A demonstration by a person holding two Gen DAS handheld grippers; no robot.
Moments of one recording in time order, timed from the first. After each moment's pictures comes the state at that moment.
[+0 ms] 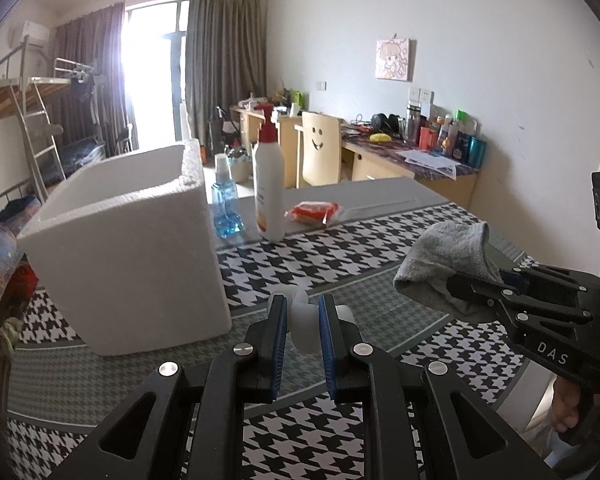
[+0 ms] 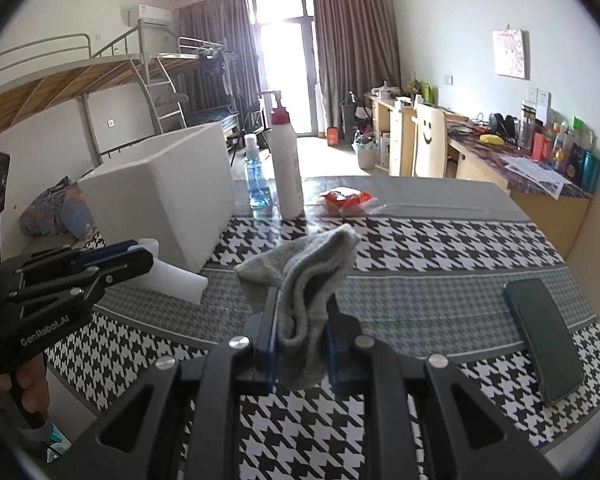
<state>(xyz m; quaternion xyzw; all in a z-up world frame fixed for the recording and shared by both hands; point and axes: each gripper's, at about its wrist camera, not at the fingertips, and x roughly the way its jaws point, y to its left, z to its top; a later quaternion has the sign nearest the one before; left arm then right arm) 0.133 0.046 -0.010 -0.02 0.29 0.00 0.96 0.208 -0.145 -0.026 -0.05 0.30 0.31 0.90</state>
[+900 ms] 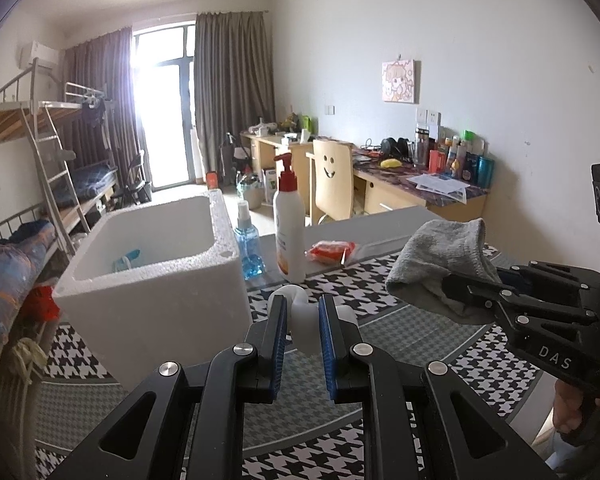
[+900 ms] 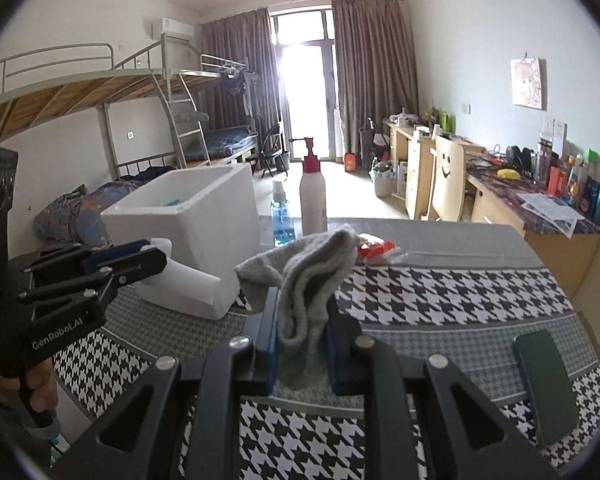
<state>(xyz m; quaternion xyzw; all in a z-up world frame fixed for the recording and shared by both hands) 0.133 0.059 0.023 0.00 0.25 0.02 0.97 0.213 -0.125 0.009 -0.05 0.25 0.35 0.90</state>
